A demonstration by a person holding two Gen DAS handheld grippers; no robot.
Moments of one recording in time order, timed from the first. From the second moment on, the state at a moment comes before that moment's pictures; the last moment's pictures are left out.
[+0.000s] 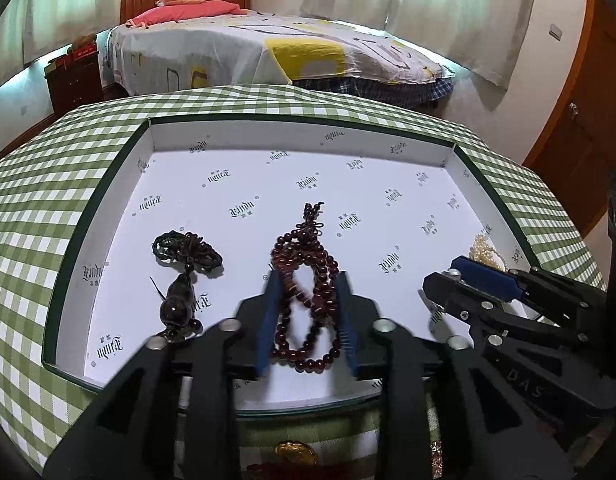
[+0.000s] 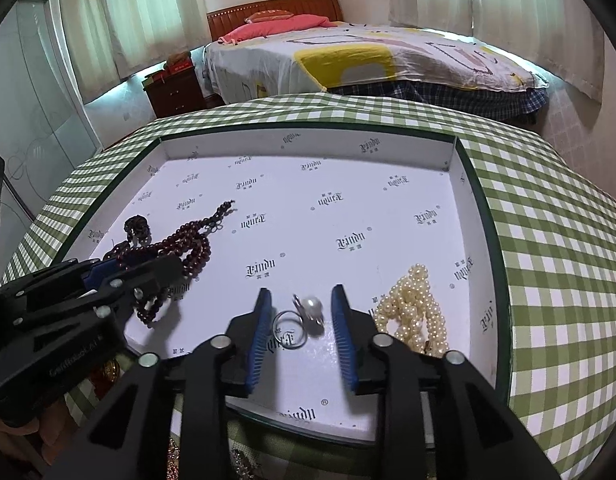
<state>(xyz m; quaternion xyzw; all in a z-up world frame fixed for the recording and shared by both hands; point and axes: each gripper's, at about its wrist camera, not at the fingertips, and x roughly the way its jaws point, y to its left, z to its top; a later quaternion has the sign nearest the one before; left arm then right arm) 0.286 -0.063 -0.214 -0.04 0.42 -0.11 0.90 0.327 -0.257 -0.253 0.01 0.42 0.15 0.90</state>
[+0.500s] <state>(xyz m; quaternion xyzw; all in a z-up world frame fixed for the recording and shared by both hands) 0.254 -0.053 -0.179 -0.04 0.37 -0.12 0.92 0.294 -0.267 -0.216 0.03 0.37 0.14 0.92</state>
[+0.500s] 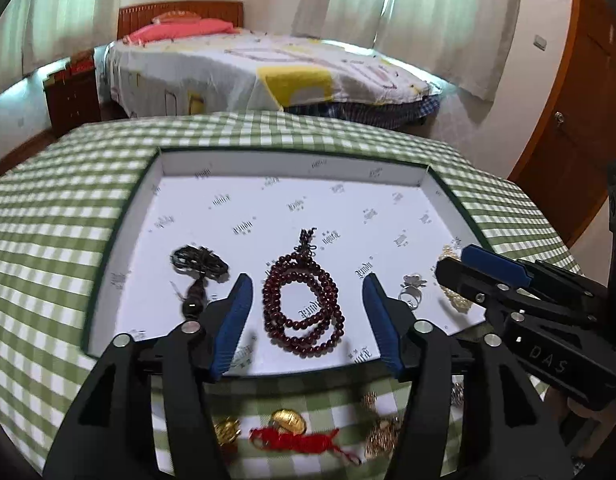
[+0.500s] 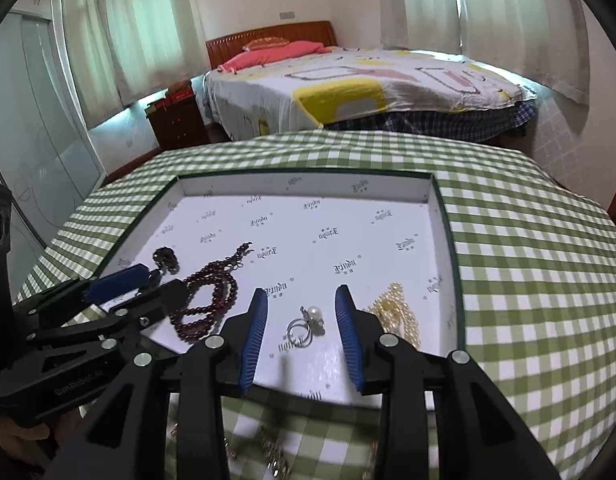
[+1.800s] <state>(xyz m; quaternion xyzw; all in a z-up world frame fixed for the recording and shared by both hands) 0.157 0.030 -0.215 -0.06 0.42 -0.02 0.90 0.185 -0.266 -0.253 0.03 0.41 0.13 0.90</state>
